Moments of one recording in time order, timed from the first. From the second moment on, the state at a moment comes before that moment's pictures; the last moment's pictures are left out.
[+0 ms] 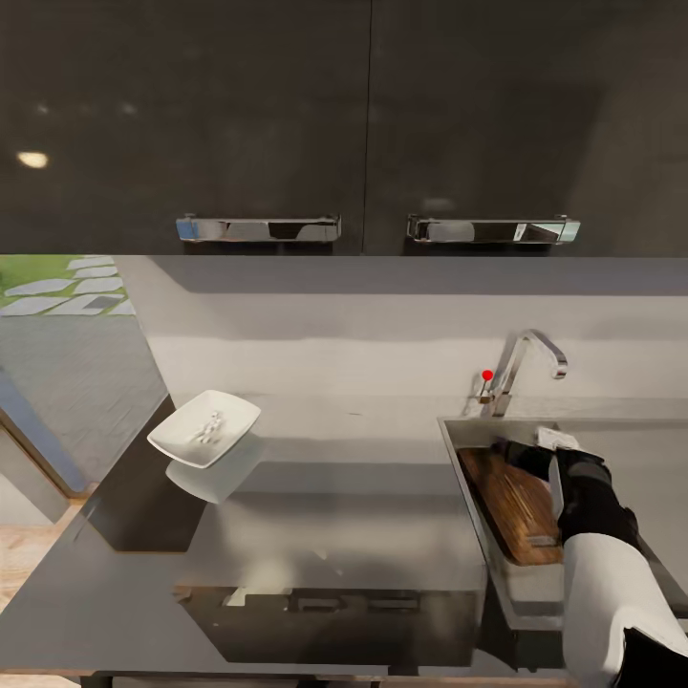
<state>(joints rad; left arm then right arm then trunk) -0.16 0.01 -0.25 0.08 0.18 -0.30 0.02 -0.81 -0.06 -0.60 -0.88 0.33 0.64 0.28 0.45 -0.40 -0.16</state>
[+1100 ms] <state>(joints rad) -0.16 0.01 -0.25 0.08 0.18 -0.30 0.02 -0.81 -0.09 -0.60 -0.88 0.55 0.63 0.63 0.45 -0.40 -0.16</state>
